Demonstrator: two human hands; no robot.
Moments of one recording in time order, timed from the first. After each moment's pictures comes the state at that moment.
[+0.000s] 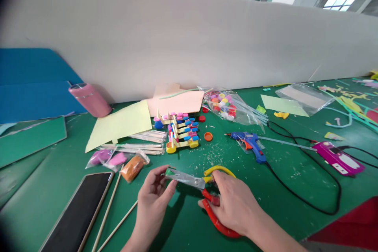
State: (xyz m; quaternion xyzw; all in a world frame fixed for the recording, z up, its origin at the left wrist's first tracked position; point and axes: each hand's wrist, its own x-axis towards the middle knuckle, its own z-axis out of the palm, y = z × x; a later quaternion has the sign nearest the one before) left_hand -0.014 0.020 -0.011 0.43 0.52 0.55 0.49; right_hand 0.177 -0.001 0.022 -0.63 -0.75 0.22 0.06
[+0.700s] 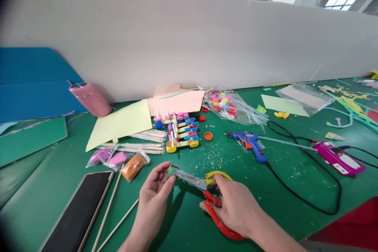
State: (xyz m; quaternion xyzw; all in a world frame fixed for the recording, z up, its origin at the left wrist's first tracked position) left_hand -0.011 0.019 -0.003 0.33 0.45 0.57 0.61; right_hand 0.180 -0.005 0.019 -0.62 -0.73 0.28 0.07
